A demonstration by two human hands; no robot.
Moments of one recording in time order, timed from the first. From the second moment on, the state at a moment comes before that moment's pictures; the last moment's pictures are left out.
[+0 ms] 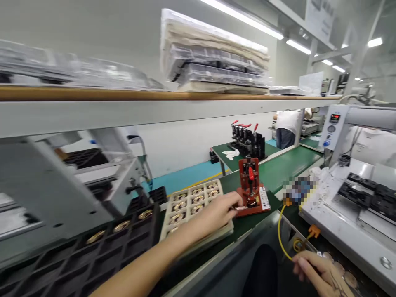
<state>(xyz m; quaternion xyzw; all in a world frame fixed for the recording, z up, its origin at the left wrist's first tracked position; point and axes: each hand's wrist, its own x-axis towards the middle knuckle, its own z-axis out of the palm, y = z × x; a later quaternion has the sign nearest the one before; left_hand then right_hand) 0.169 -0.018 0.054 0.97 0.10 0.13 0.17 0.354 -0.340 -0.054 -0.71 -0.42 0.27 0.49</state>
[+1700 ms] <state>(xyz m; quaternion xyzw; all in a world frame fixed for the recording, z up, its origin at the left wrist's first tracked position) 0.634 -0.367 0.108 0.94 -0.28 -0.01 0.20 0.535 -0.589 0.022 -0.81 -0.14 -0.21 0.52</state>
